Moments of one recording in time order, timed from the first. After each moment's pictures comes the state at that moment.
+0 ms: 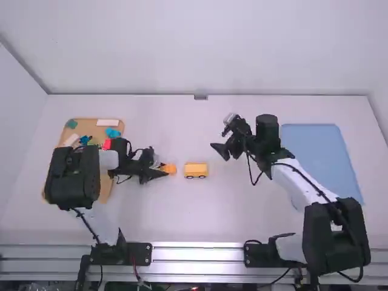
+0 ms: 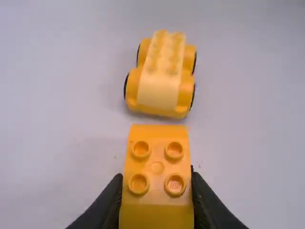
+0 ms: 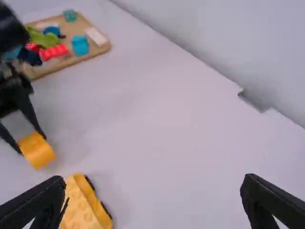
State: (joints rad) left arm 0.13 1.86 0.79 -0.34 1.08 1.42; right arm 0.23 1.46 0.79 0.05 -0.66 -0.44
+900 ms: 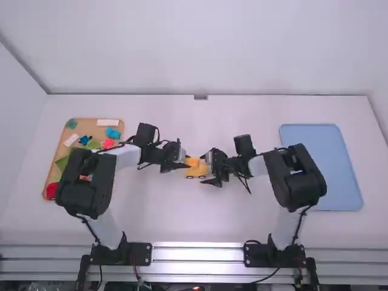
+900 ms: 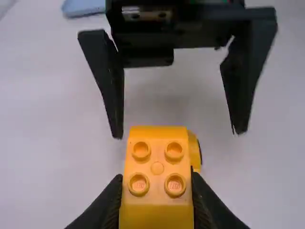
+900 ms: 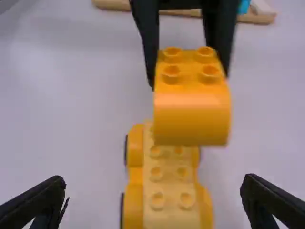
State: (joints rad) left arm -0.16 1.81 0.88 -0.17 1.01 1.21; right arm 0.31 1.97 0.75 0.24 -1.04 -1.02
